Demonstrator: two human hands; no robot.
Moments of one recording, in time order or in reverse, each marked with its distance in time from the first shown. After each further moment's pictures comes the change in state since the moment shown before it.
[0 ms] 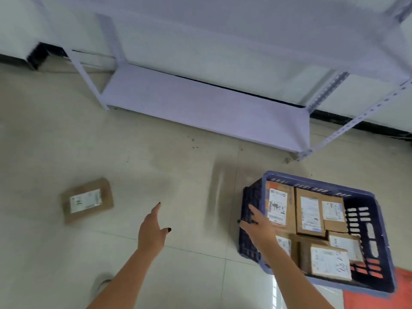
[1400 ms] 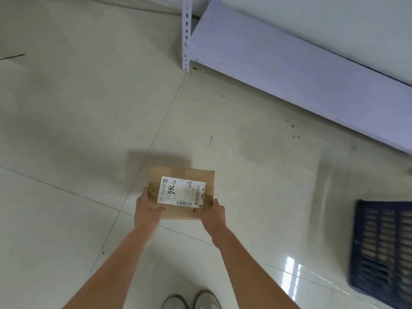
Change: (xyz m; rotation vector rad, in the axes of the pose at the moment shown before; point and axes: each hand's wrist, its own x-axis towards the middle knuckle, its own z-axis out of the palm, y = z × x) left_hand 0.260 -0.312 -0.140 -0.369 0.140 -0.291; right_hand 0.113 -0.136 0.496 0.003 -0.203 0.150
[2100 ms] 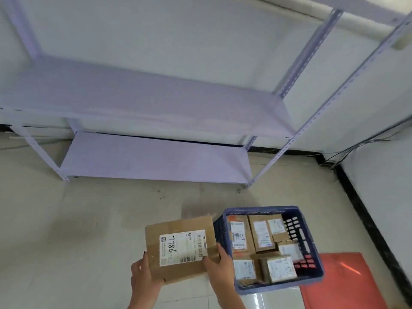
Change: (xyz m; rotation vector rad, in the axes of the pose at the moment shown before) left_hand -0.442 0.272 0.117 0.236 -0.380 0.288; right_hand -0.332 0.054 -0.446 0.307 0.454 -0.019
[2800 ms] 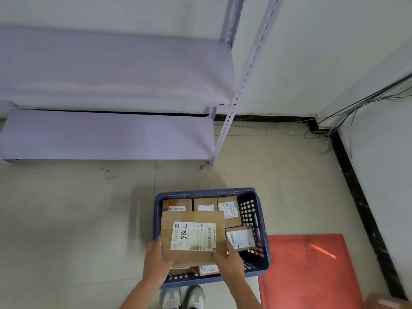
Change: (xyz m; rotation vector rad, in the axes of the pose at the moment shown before) left_hand 0.006 0.151 0.354 0.203 -0.021 -0.049; right_hand 0.215 0.143 -0.299 -0.141 -0.209 0.143
